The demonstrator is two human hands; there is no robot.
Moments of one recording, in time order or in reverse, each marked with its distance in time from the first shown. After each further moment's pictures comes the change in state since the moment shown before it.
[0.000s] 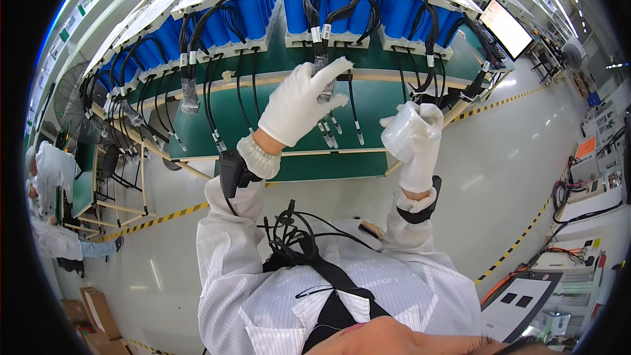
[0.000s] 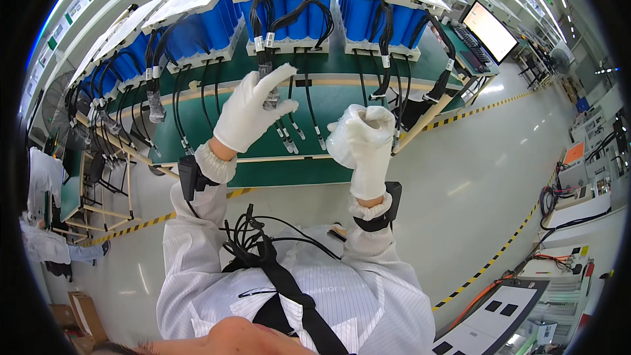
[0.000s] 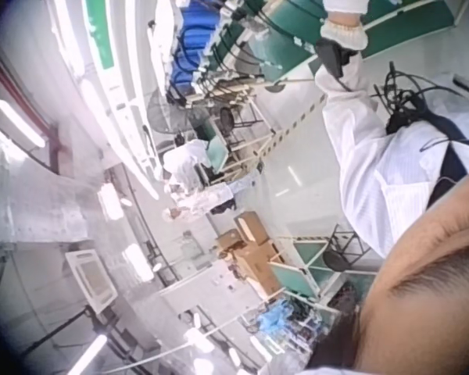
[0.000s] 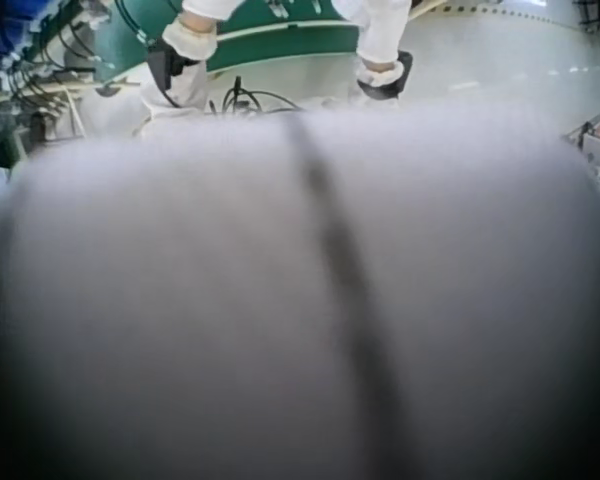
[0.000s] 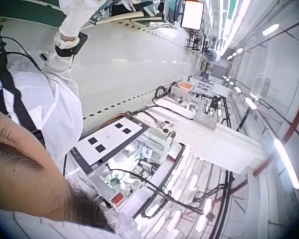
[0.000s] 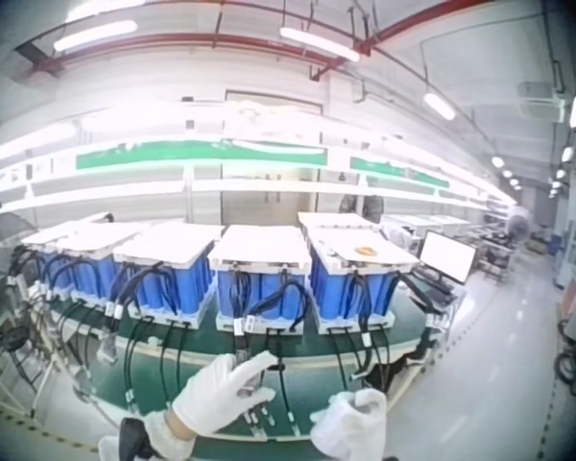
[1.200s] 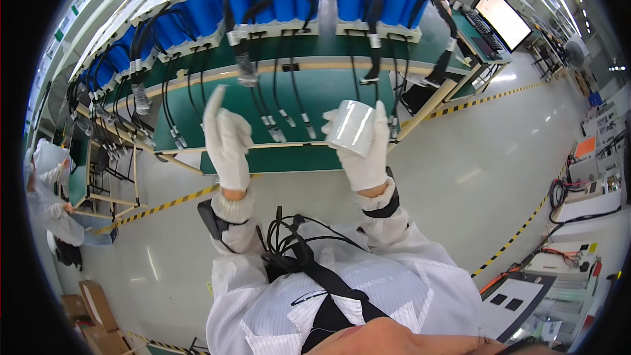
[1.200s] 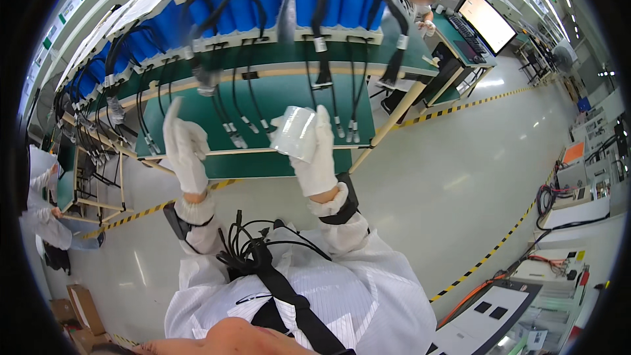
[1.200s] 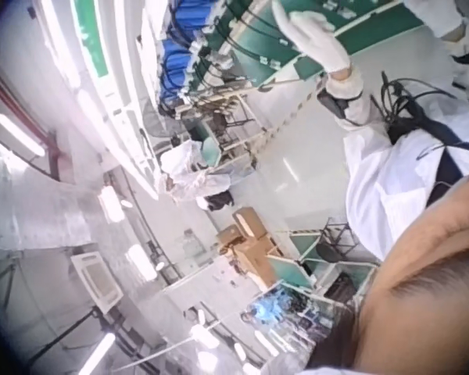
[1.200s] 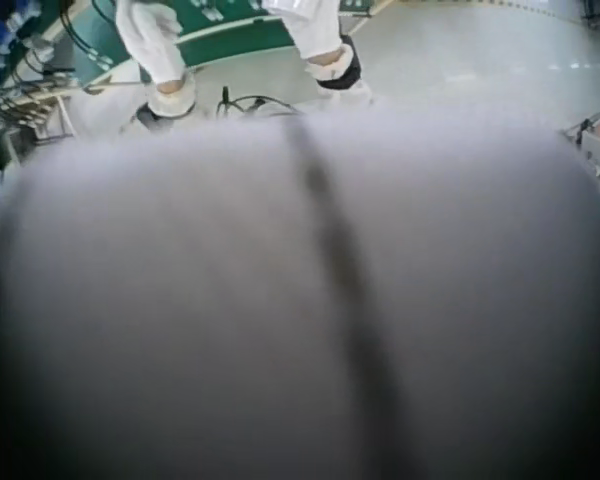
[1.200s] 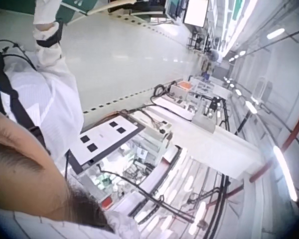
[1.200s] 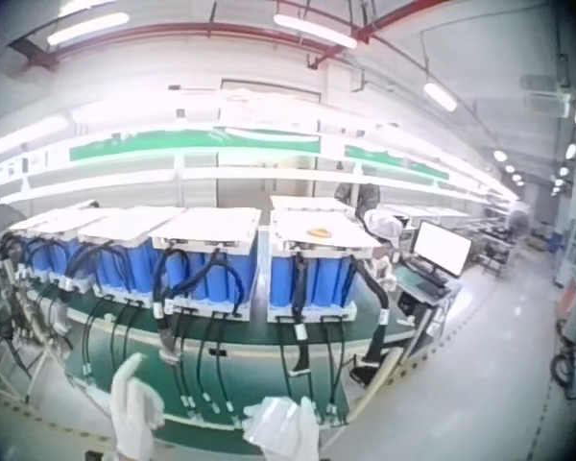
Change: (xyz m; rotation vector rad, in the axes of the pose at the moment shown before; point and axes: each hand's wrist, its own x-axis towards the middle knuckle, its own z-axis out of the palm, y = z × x) left_hand -0.055 0.059 0.042 -0.710 0.536 -0.594; right_hand 0.006 0.007 -0.053 0.290 0.075 0.543
